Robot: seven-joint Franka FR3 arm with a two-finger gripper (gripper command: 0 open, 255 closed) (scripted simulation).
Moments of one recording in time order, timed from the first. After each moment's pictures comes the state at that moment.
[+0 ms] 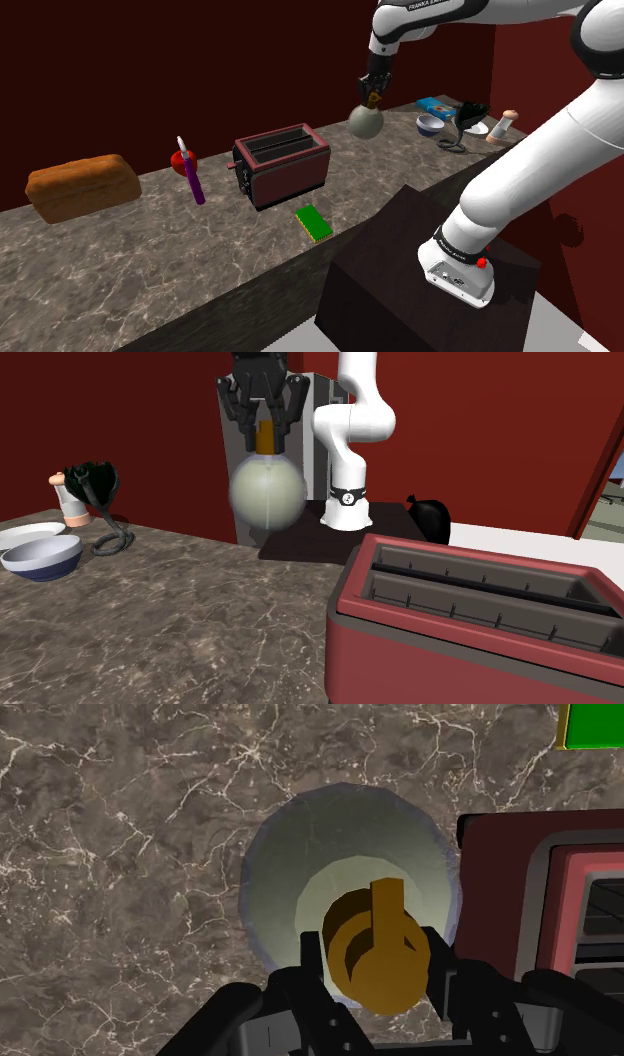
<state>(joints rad) -0.17 -0.23 -0.12 -2.19 -0.04 1.96 -0.02</state>
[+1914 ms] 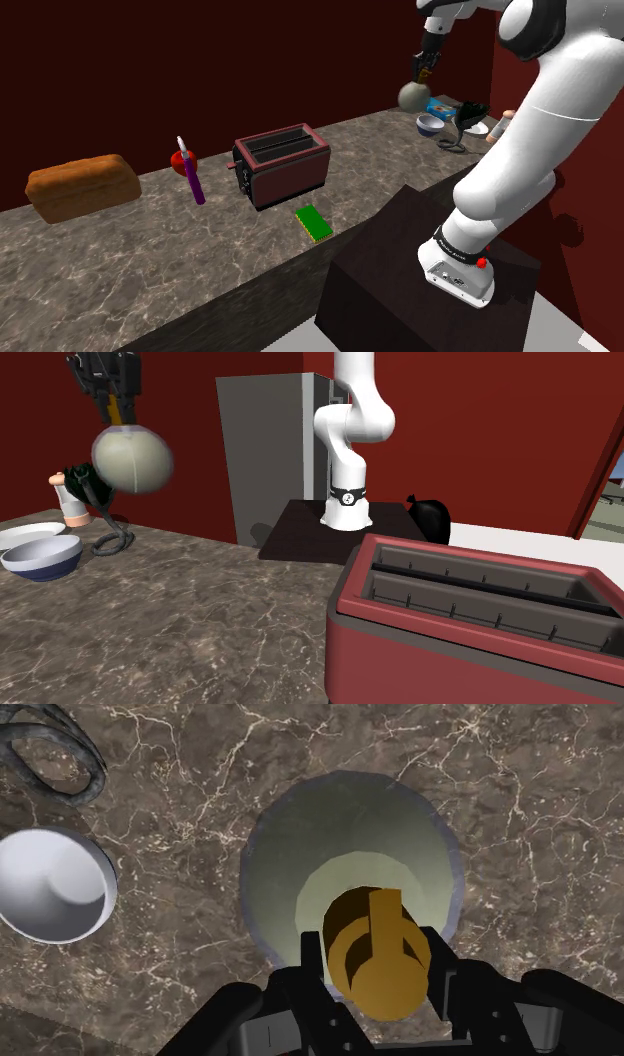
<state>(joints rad) -0.39 0.09 -0.41 -1.74 0.03 1.83 -0.55</state>
